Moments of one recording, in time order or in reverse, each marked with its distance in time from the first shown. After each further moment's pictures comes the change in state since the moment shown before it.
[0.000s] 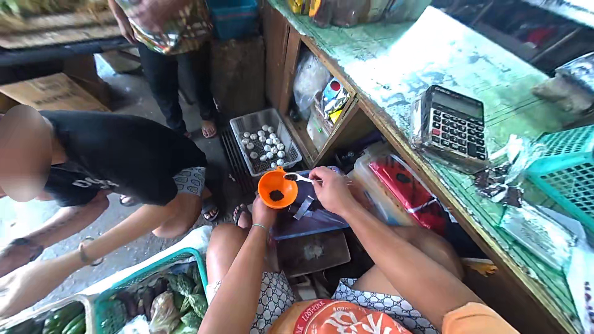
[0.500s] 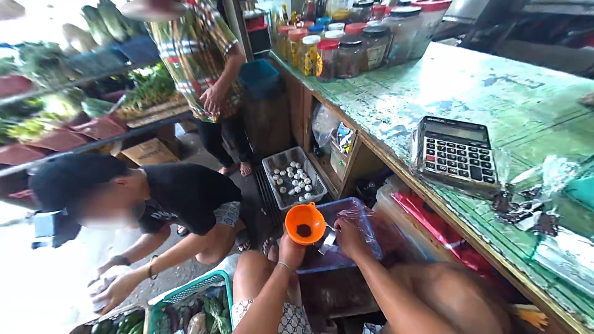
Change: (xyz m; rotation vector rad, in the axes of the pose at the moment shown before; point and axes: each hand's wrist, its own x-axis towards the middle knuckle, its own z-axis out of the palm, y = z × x) left_hand -0.046 0.051 -0.002 0.082 0.001 0.109; right_hand -0.033 0.080 0.073 0.111 -0.090 0.239
